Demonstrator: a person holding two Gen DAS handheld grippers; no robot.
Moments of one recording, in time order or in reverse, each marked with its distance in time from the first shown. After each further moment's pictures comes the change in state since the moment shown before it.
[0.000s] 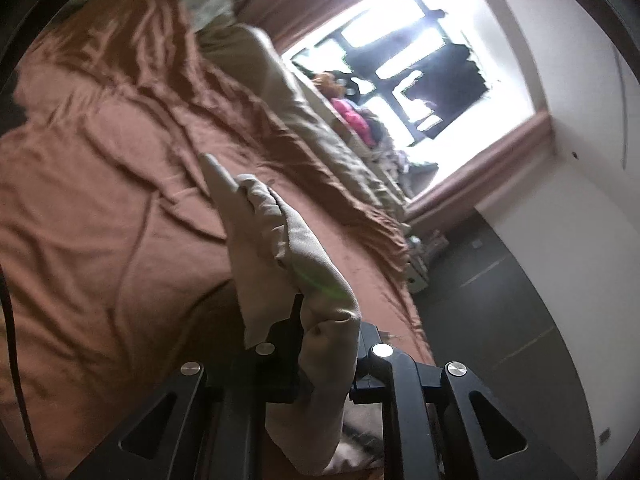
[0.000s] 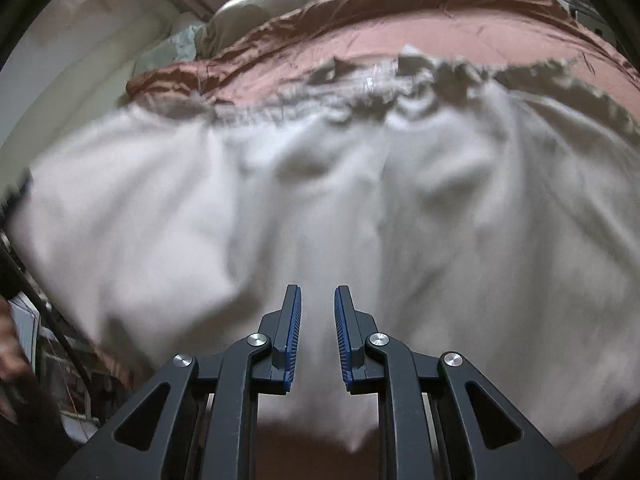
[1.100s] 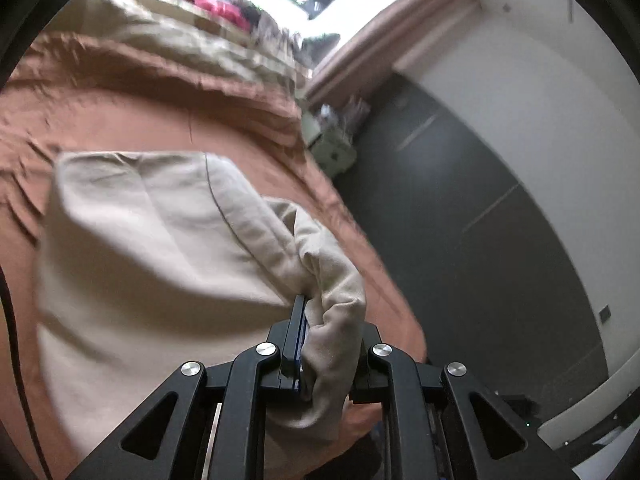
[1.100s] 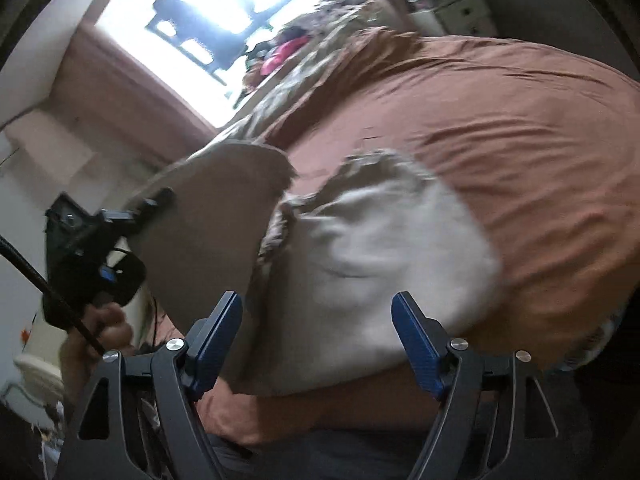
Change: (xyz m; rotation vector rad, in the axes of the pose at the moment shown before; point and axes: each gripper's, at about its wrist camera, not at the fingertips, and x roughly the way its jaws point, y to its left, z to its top) left arm 0.228 -0.211 -0.145 0.278 0.439 -0.175; right arm -0.234 -0.189 -0.093 0.410 -0.417 0.065
